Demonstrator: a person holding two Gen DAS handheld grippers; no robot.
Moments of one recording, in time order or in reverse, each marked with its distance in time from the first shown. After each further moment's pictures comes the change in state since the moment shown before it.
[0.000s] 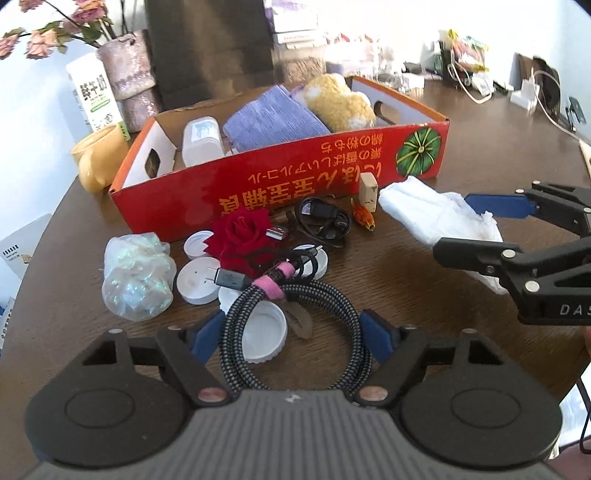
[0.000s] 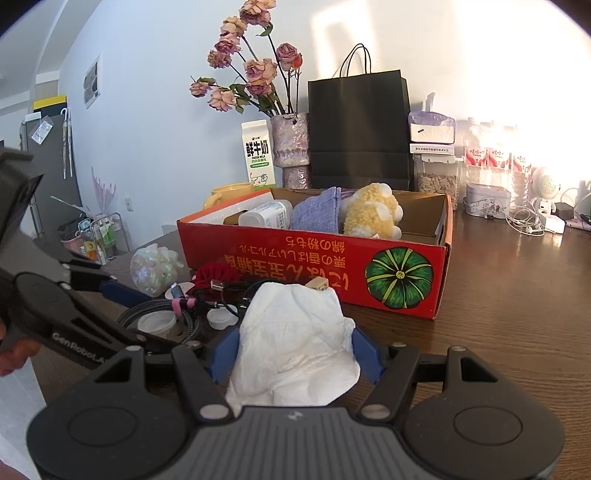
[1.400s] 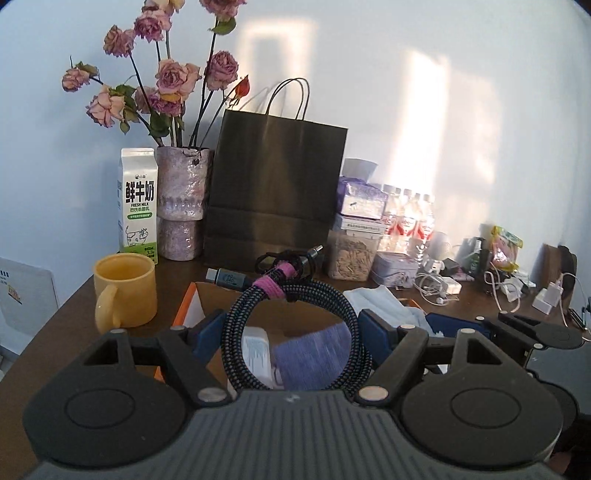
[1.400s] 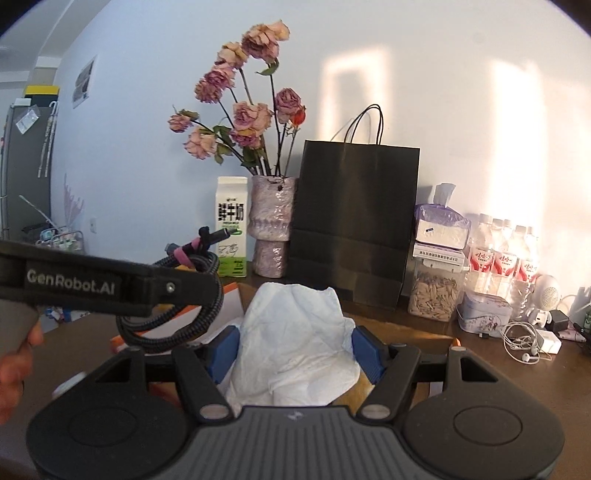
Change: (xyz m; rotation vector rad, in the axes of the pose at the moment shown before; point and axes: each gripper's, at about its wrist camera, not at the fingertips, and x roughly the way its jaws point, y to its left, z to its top) left arm 0.010 0.081 0.121 -0.300 -0.472 -0.028; right arm 0.100 0.014 0.132 -0.138 -0.138 -0.145
